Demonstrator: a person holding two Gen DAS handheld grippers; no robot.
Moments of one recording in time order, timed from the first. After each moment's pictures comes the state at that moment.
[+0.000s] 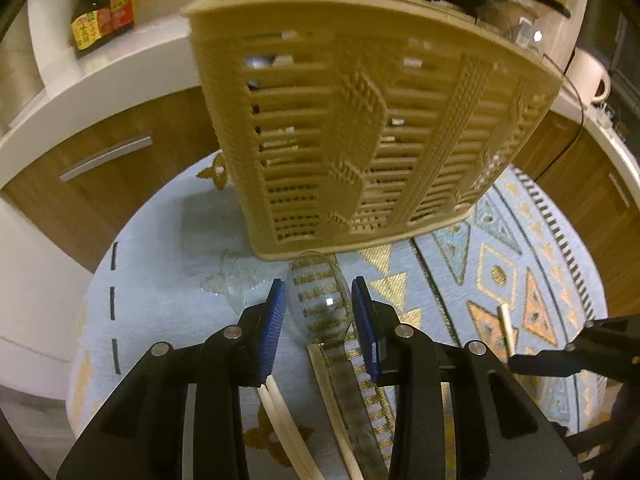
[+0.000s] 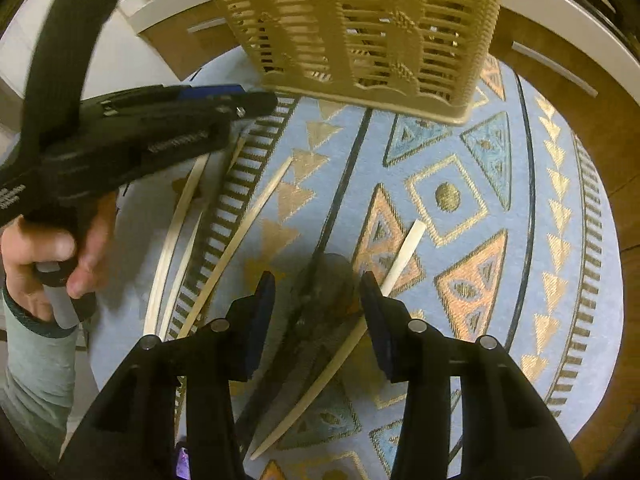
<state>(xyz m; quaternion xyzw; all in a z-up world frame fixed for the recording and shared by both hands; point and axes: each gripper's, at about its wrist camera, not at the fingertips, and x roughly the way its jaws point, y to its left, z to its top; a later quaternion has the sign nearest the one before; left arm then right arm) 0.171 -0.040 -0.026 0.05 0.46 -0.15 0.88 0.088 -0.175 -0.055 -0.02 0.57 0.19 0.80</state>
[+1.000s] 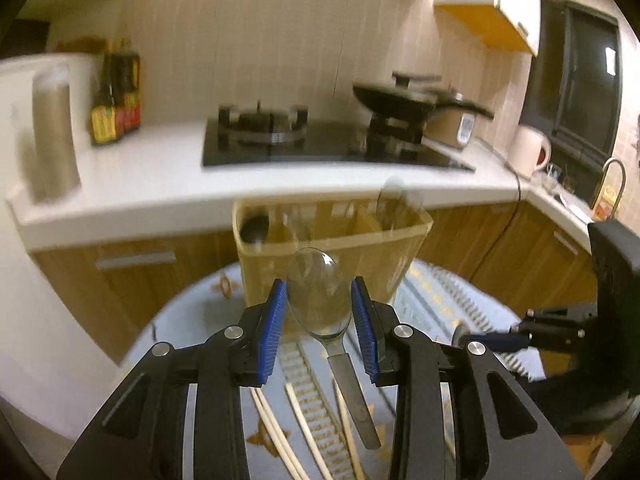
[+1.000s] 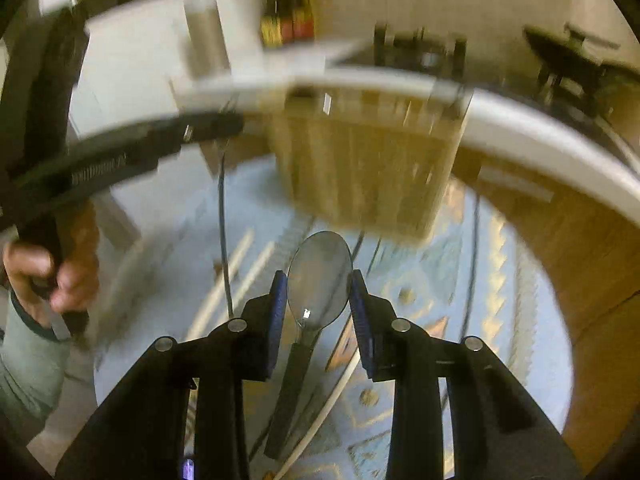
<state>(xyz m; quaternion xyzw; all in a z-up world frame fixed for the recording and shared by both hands) 0.093 -0.026 0.081 0.00 0.27 -0.21 0.94 0.058 -0.186 0.033 -0.04 0.37 0.21 0.90</state>
